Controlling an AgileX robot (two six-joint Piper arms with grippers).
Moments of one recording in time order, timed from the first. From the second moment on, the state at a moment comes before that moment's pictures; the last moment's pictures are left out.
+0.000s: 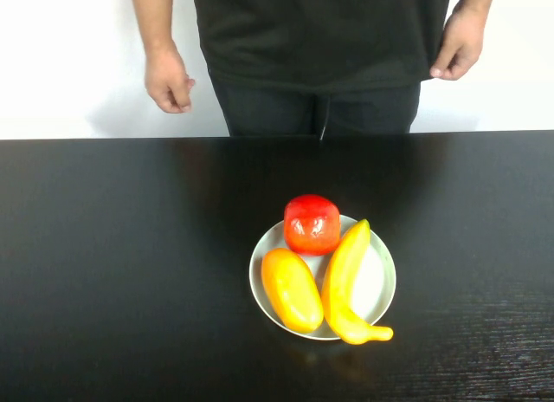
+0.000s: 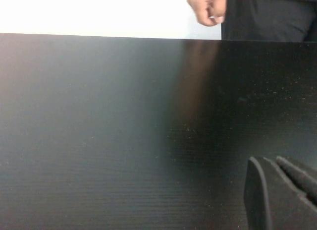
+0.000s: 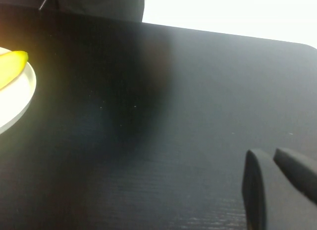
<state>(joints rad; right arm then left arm) 0.06 -0.01 0.03 -0.07 0.38 -0.03 -0.12 -0.01 0.03 0.03 0.36 -0.02</state>
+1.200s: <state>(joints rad) 0.06 0.50 -0.46 0.36 0.72 0.02 -0.12 -0.01 0.03 0.03 0.36 -0.02</state>
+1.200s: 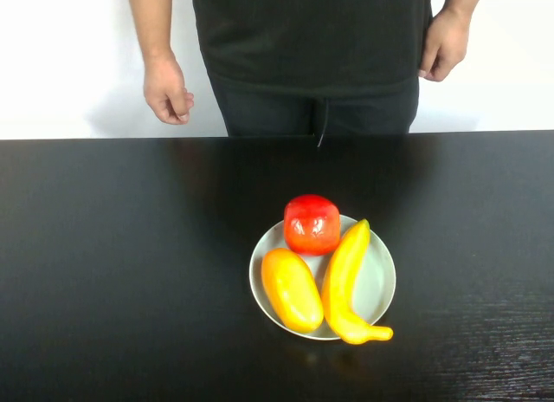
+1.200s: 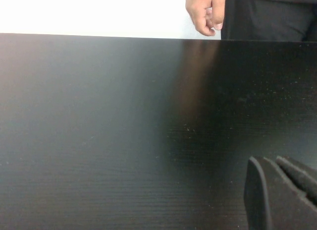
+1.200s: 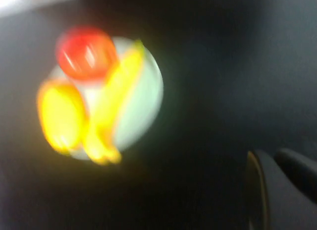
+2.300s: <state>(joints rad) 0.64 1.81 -1.28 0.04 0.88 0.41 -0.12 -0.01 0.03 0.03 0.36 -0.02</state>
